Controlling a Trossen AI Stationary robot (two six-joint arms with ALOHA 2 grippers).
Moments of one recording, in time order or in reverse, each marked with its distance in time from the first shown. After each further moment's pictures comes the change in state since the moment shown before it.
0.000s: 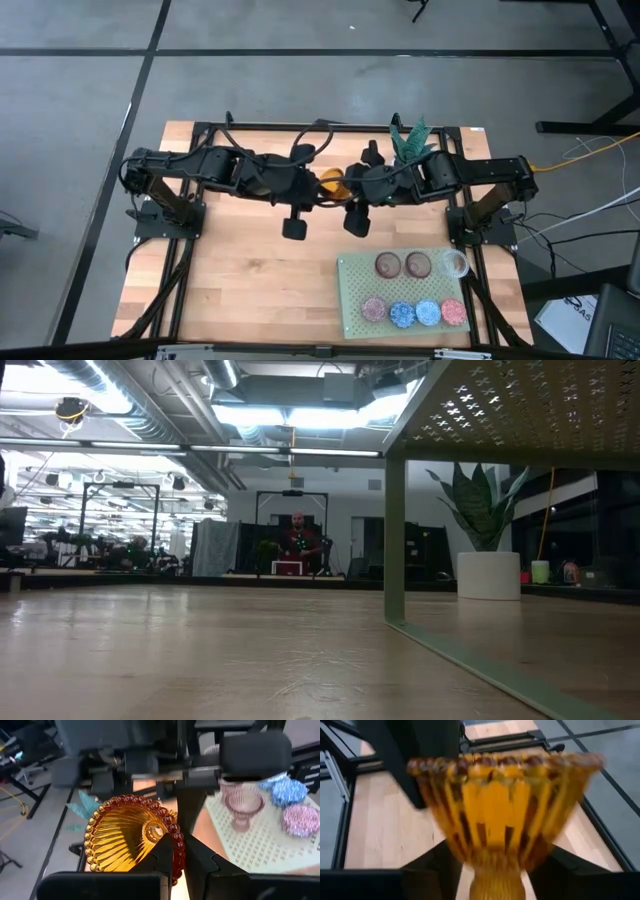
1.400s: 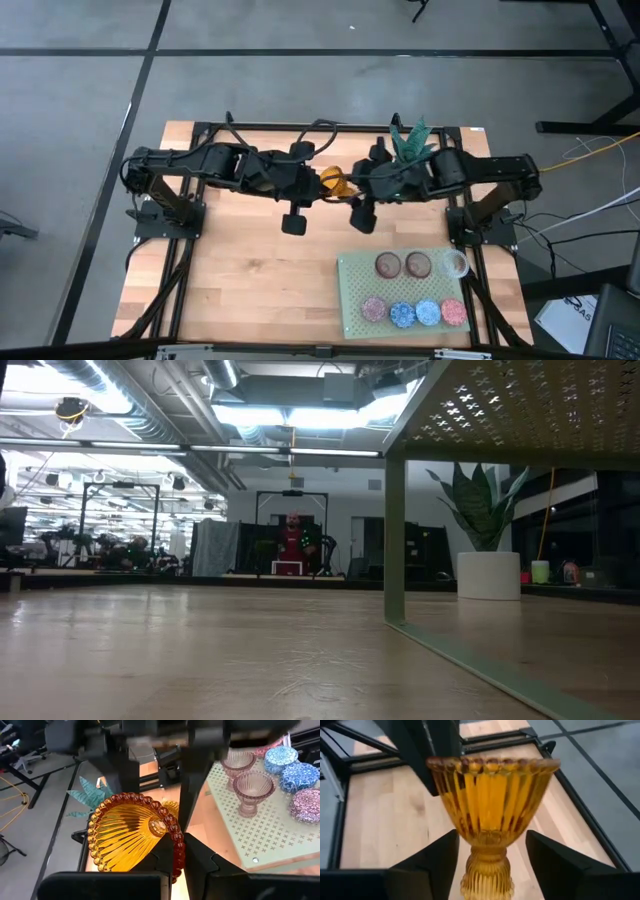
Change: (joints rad) left arm 0.039 0.001 0.001 -0.058 0.002 0.011; right arm 0.014 -0.029 0.000 -0.058 0.012 0.025
